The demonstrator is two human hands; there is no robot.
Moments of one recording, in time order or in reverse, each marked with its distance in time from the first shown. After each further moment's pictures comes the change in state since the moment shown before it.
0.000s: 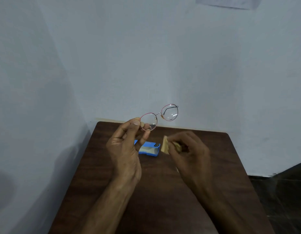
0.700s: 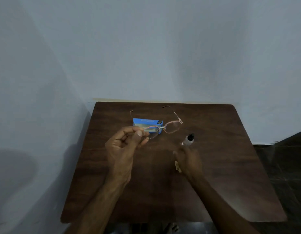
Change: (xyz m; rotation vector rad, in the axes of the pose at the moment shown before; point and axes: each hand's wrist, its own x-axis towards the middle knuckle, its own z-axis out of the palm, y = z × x) left_hand -0.004 -0.025 -0.075 0.360 -0.211 -0.037; right_hand -0.119 0.158 0.077 -0.336 -0.283 0.562
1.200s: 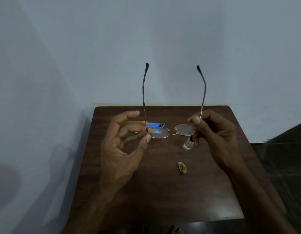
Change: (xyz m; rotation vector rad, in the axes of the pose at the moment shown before) left_hand 0.007 0.047 -0.031 0.273 -0.262 0.389; right_hand -0.012 -0.152 -0.155 0.872 0.034 -0.326
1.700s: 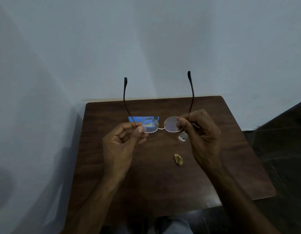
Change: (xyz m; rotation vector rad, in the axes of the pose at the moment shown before) left_hand -0.001 -0.041 0.013 -0.207 0.117 -0.397; right_hand -0.016 0.034 0.025 -0.365 0.213 -0.222
